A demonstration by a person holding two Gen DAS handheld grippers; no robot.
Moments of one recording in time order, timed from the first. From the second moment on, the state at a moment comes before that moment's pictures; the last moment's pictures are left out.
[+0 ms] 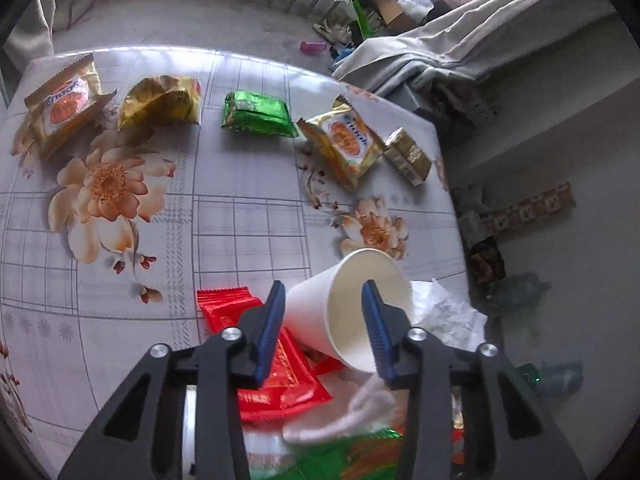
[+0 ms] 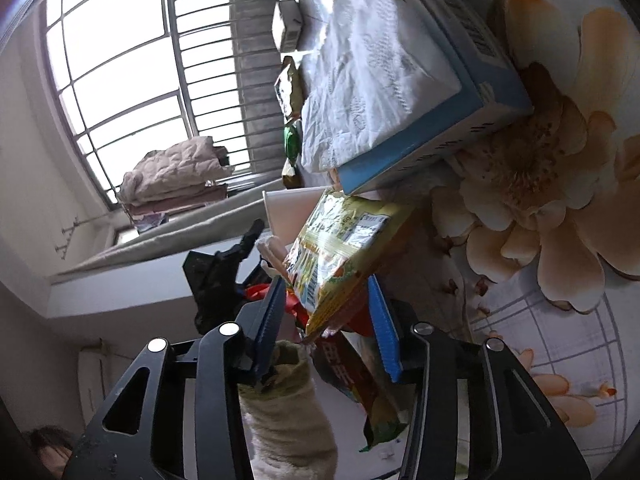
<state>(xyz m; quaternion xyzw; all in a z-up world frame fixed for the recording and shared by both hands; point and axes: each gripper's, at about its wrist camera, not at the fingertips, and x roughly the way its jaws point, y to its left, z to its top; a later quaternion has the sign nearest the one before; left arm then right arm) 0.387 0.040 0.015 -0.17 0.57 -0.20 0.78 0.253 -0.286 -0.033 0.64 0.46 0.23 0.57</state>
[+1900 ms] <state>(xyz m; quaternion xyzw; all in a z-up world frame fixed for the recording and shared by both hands) 0.308 -0.034 0.151 -0.09 0.43 -0.29 0.85 0.160 -0.343 -0.015 0.76 0.31 0.30 0.49</state>
